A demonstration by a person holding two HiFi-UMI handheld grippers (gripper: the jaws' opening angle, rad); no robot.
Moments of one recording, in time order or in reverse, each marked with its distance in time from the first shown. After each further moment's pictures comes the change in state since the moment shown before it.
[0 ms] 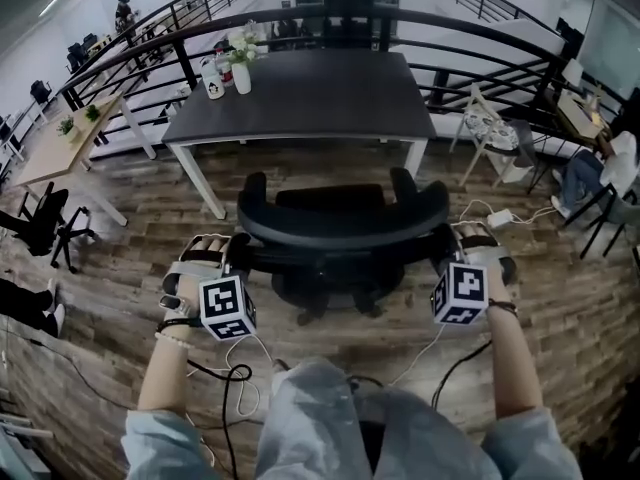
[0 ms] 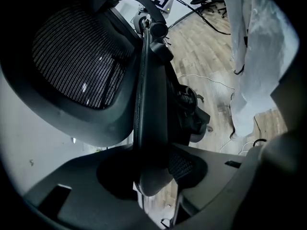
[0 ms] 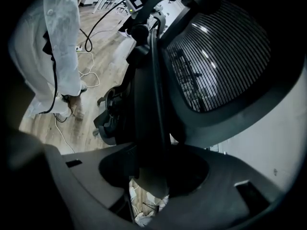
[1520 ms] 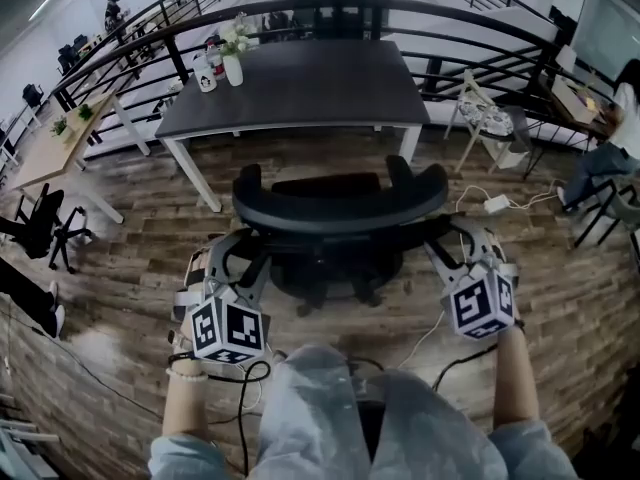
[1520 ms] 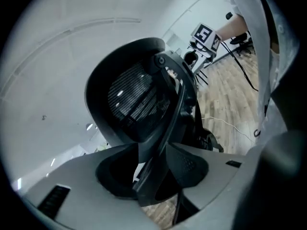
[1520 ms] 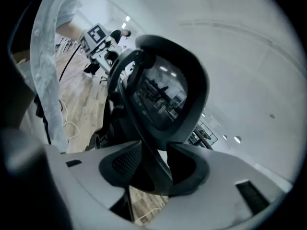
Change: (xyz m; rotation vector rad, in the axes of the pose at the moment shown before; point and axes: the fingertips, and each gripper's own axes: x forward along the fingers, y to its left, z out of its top) left arm -0.079 0.027 0.058 -0.492 -0.336 0.195; right arm -0.076 -0.016 0.024 0.509 -0.314 -0.146
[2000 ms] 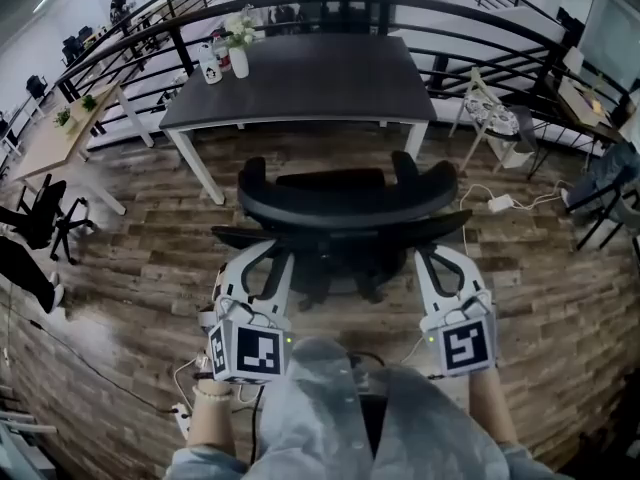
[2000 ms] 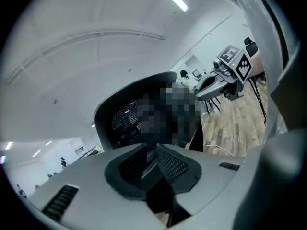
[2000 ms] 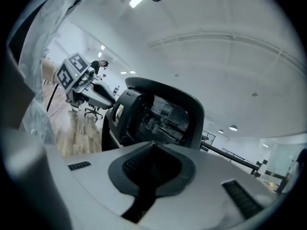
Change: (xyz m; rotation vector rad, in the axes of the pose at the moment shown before) left arm -0.026 -0.008 0.054 -0.277 -0.183 0.065; right arm -0.032 0.026 0.062 0.296 -0.232 -0.100
